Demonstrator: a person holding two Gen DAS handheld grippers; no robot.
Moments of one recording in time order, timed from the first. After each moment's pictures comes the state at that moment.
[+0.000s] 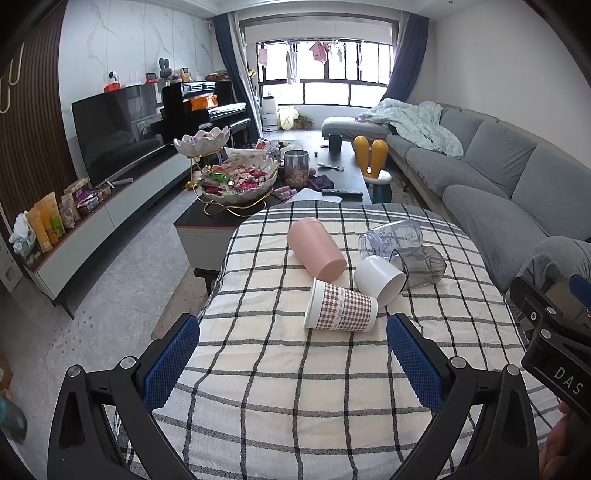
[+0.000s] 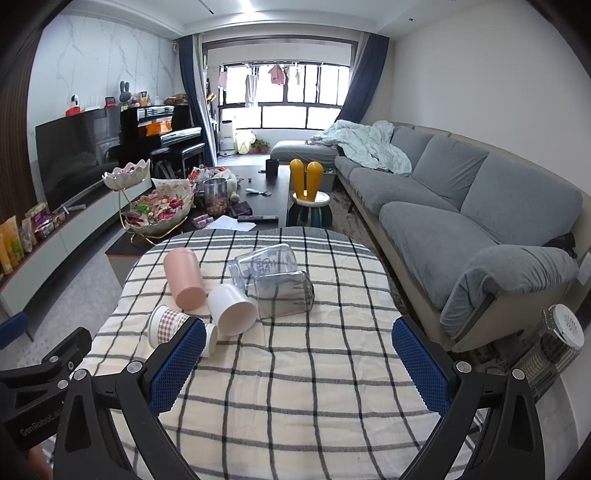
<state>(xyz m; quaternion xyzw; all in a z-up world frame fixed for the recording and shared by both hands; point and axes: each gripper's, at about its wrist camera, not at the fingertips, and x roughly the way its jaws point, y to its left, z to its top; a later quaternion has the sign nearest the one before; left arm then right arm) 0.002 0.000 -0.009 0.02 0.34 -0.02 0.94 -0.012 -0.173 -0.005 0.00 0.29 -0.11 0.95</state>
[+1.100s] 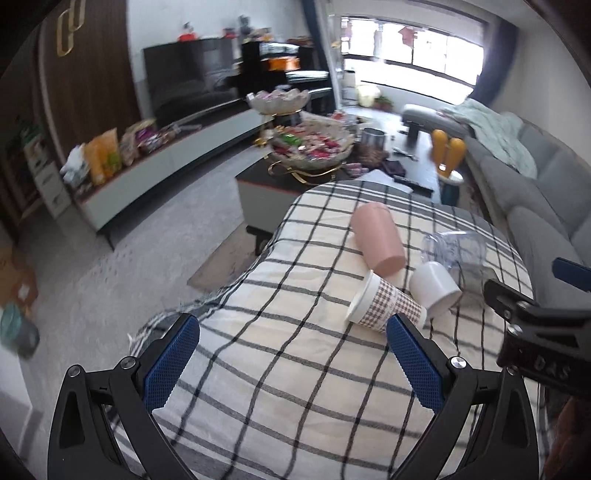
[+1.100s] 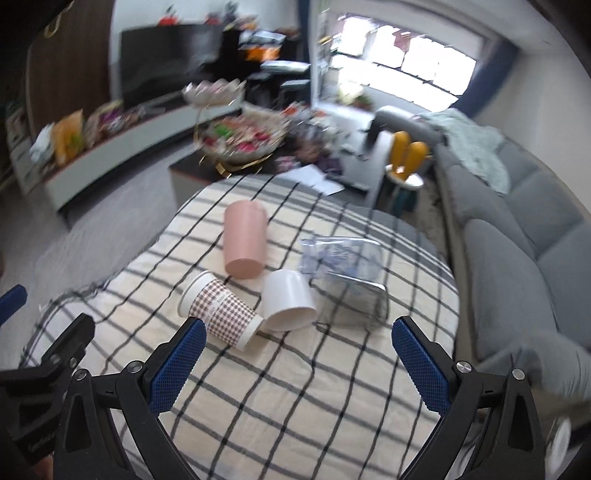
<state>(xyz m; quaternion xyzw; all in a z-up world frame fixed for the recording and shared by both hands) 0.030 0.013 -0.024 -0.06 0.40 0.14 0.90 0.110 -0.127 -0.017 -0.15 0.43 0.09 0.89</state>
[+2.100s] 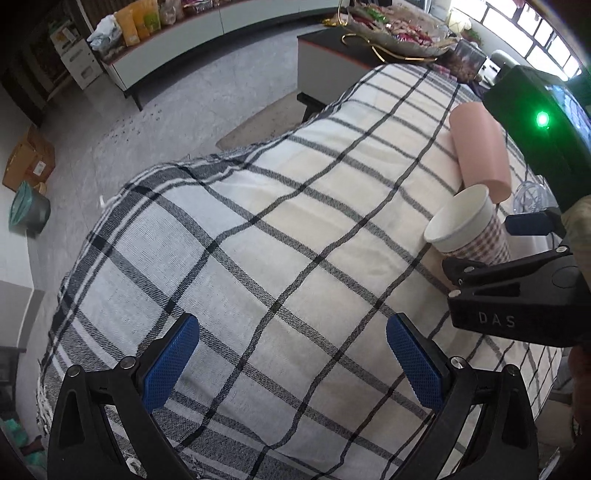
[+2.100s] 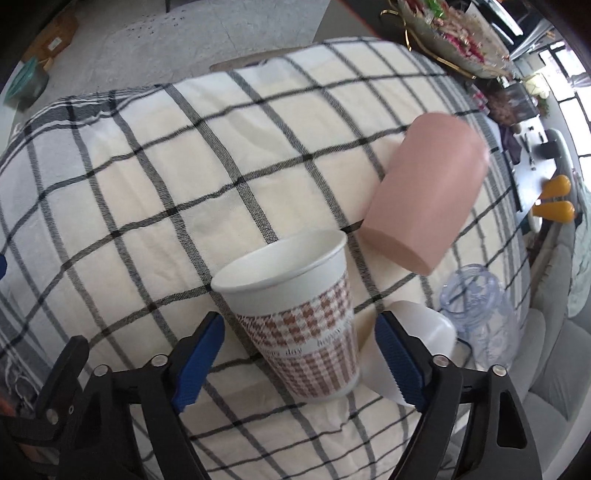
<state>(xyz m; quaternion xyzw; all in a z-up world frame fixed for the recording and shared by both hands) 0.063 0.053 -0.129 -0.17 0.60 0.22 0.75 0.198 0.002 -0.156 -0.40 0.60 0.25 0.65</state>
